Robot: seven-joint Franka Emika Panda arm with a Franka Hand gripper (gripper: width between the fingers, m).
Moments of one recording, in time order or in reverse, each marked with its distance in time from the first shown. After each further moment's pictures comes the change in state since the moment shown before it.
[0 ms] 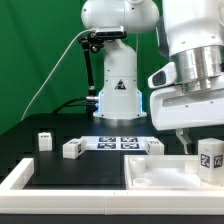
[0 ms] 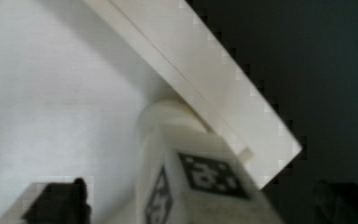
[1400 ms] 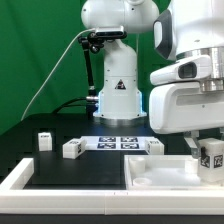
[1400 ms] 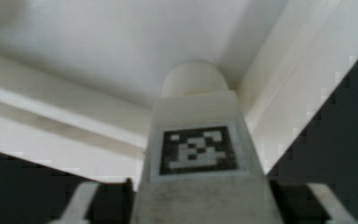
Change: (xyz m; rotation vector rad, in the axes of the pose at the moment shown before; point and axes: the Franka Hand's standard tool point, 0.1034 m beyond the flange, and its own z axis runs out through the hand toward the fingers) arm 0.013 0.003 0.003 -0.056 0.006 -1.008
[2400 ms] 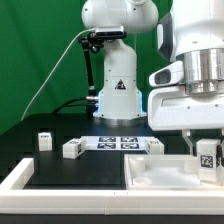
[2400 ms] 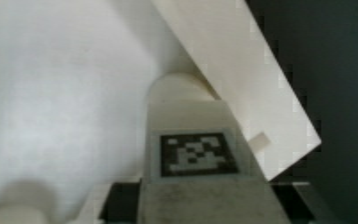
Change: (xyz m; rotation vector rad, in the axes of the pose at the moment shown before) arm -0.005 -0.001 0.002 -0.020 0.053 1.171
